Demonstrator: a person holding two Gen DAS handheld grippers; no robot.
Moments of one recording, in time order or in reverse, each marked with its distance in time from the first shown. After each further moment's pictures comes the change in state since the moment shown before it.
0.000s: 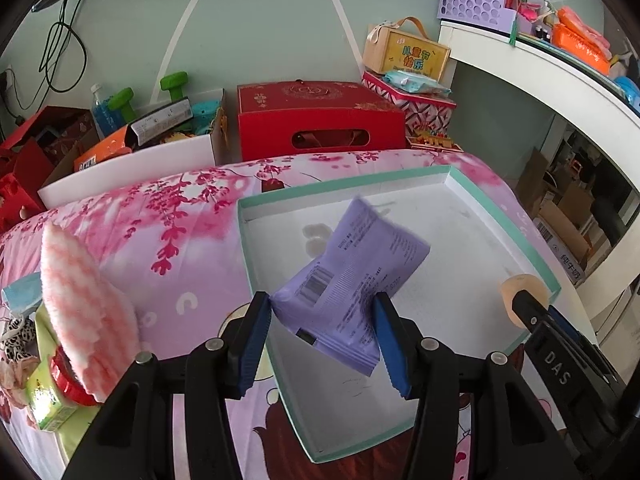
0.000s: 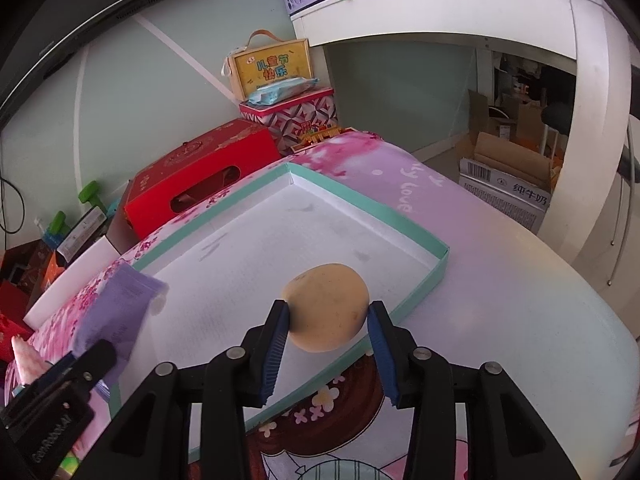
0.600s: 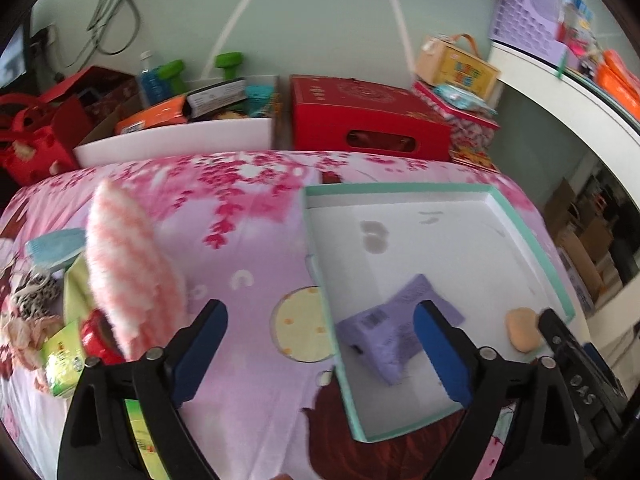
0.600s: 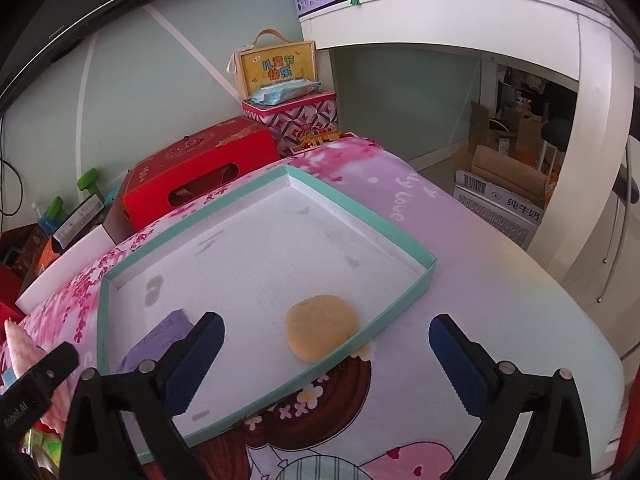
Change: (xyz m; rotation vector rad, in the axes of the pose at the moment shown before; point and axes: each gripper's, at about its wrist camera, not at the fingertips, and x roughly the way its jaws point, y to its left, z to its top) left arm -0.014 0.043 -0.007 -0.152 0.012 0.089; right arm -0.006 -0.001 0.003 -0.054 -0.001 -0.033
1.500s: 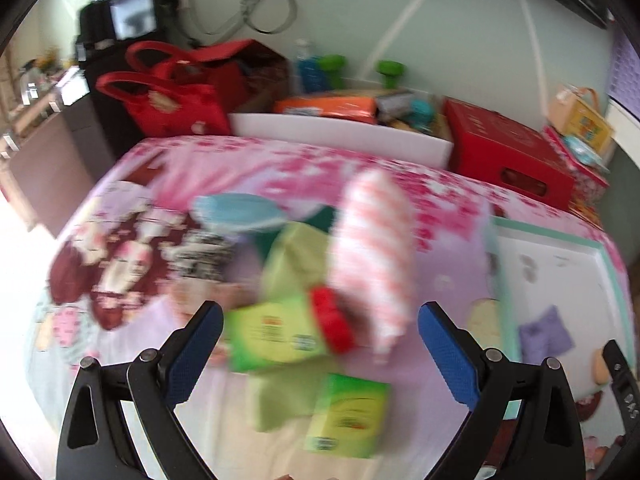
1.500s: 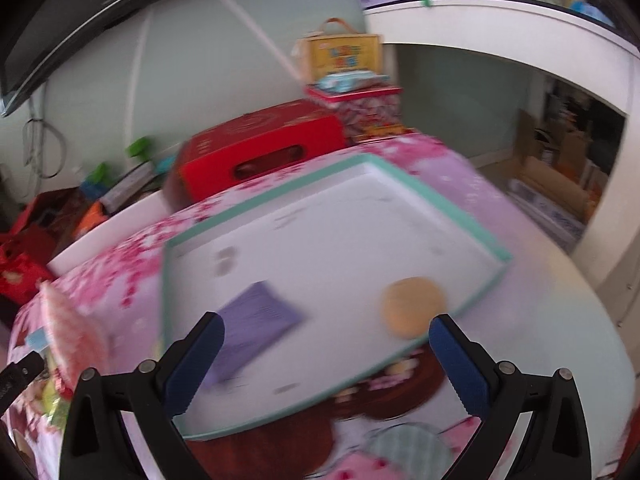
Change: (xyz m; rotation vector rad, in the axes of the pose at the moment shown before) left arm -0.057 0.124 -0.015 -0.227 -0.021 0.364; right arm -0.018 0.063 -0.011 -0.116 0.049 0.149
